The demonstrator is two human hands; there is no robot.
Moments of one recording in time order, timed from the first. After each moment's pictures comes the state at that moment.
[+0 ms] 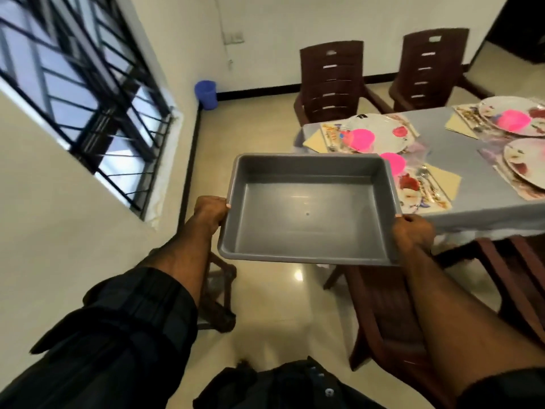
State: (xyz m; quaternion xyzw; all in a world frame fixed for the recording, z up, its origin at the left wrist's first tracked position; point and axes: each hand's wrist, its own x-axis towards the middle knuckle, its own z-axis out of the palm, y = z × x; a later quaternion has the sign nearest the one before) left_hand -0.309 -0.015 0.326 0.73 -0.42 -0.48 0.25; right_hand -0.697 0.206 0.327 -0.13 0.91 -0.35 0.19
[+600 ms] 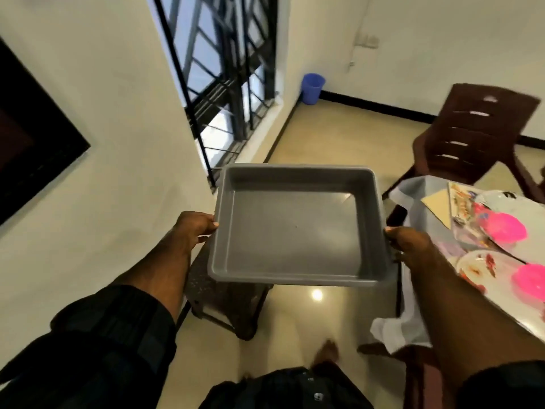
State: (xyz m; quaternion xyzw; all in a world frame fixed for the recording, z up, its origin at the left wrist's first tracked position) left_hand -0.022 -0.097 0.282 0.77 -0.24 -0.51 0.30; right_hand -0.534 -0.112 0.293 -0.27 0.80 -0.28 0.46
